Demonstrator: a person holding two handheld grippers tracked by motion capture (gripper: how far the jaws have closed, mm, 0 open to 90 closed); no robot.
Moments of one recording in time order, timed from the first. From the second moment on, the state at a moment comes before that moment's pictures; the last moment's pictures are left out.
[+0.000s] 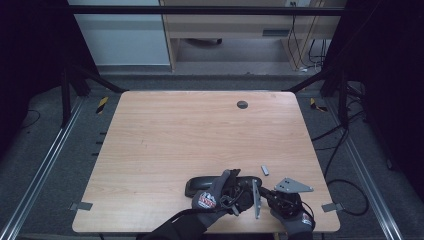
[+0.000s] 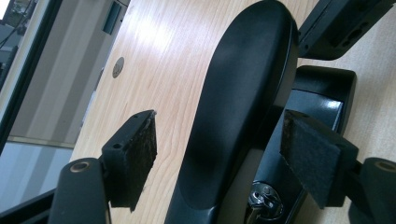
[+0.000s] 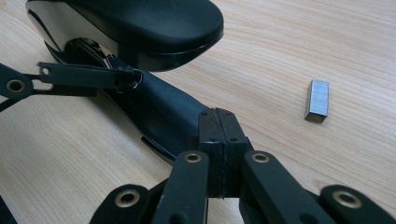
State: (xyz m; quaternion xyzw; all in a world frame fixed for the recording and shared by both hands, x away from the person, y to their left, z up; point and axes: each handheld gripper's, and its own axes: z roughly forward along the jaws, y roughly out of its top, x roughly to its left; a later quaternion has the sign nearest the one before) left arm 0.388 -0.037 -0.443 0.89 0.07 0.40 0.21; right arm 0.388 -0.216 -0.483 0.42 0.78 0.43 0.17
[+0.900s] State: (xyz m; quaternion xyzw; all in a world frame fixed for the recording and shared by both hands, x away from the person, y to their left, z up) left arm 0.387 -0.044 -0.448 0.89 0.06 0.41 0.20; right arm 0.394 -0.208 -0.489 0.42 0.79 0.42 0.16
